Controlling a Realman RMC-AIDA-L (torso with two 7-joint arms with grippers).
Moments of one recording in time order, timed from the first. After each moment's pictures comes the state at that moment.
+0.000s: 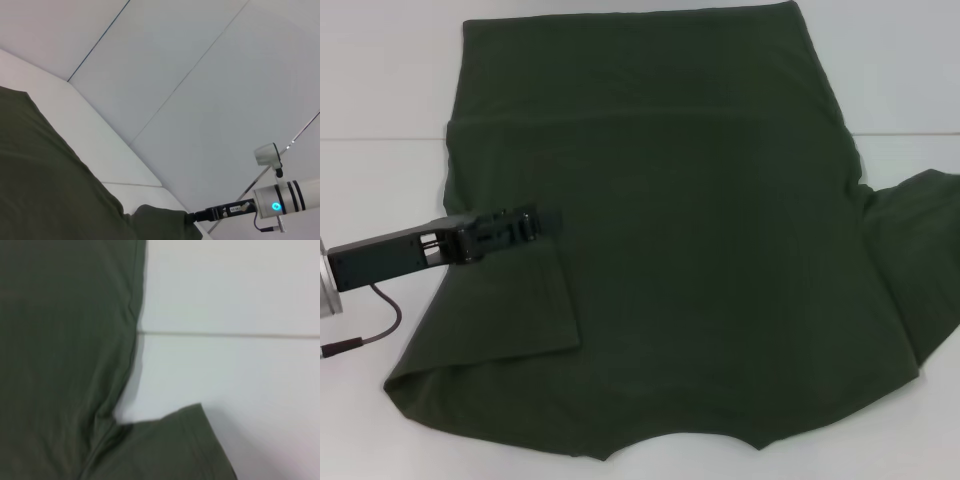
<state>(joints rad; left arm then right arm) -0.49 -2.11 0.50 0.78 1.93 1.70 -1.89 0.80 1.89 -0.80 -0.69 -2.79 -0.99 2.61</state>
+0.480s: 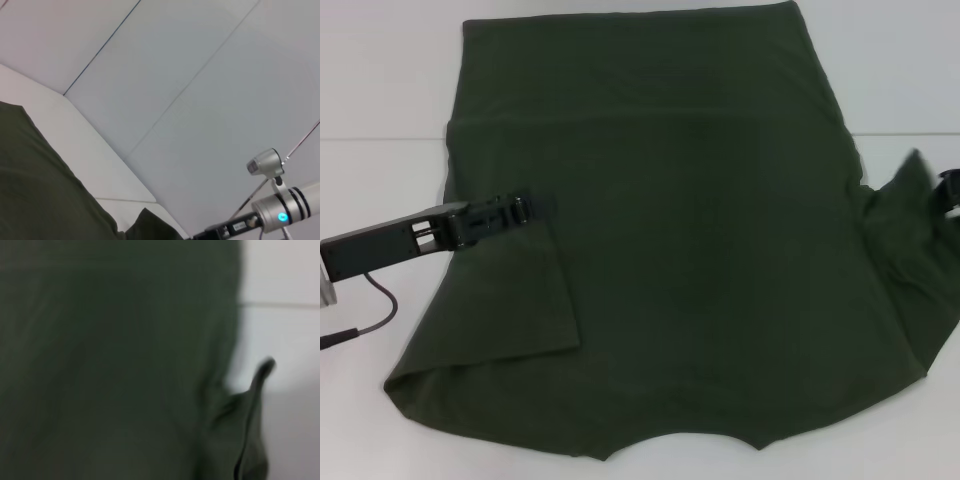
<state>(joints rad) -0.49 -2.10 0.50 0.78 1.89 1.70 -1.91 0.87 1.88 -0.80 -0.71 -2.72 -1.25 2.61</state>
